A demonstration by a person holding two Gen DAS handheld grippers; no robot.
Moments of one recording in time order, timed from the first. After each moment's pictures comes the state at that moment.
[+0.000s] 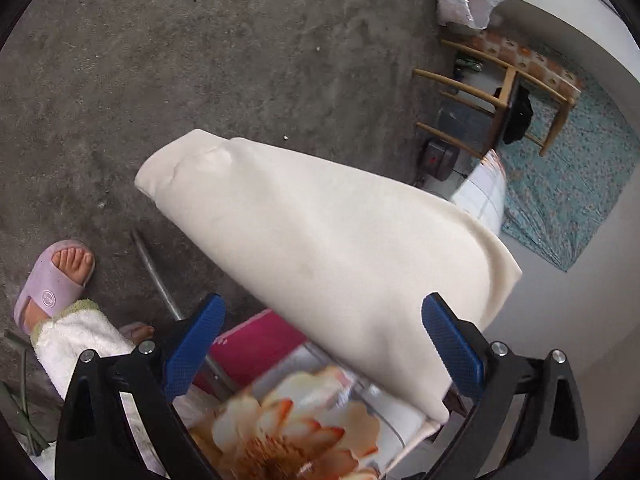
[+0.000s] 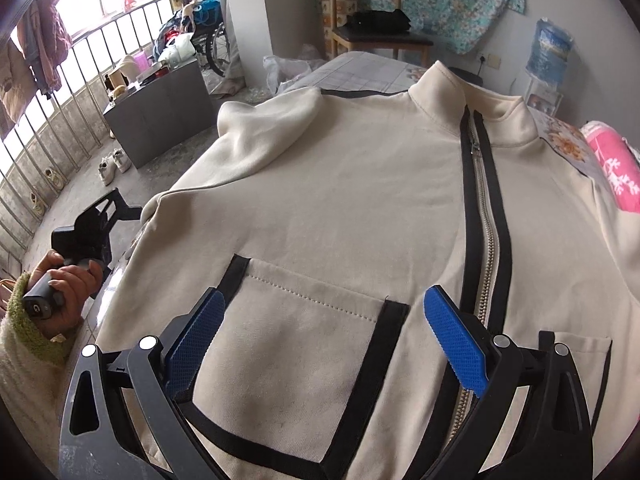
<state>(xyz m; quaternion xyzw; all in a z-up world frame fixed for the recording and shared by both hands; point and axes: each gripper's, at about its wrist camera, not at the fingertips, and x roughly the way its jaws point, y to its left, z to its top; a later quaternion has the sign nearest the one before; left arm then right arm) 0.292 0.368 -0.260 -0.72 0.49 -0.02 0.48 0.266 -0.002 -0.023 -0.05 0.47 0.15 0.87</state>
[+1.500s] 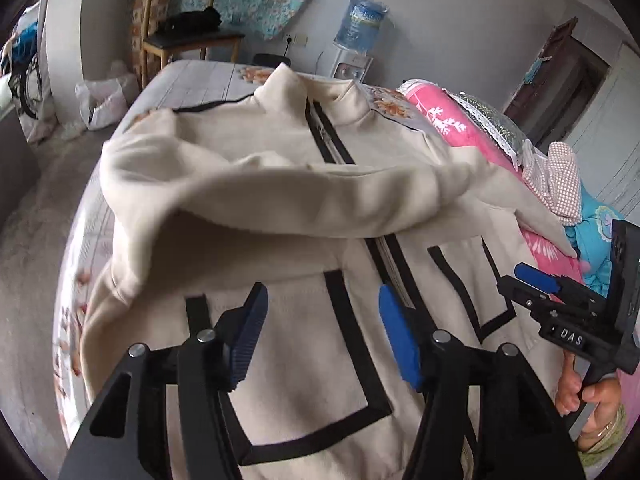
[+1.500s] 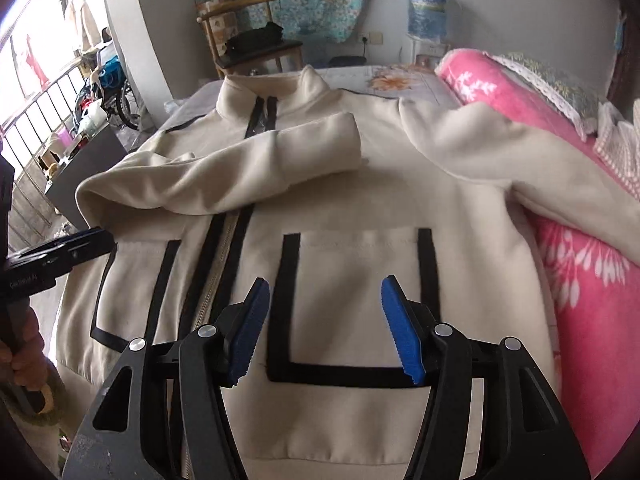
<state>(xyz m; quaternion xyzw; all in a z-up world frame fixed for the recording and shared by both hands) 0.255 0.043 -0.020 -0.06 0.46 -0.22 0.86 0.200 -0.189 0.003 0.05 0.46 0.01 0.88</state>
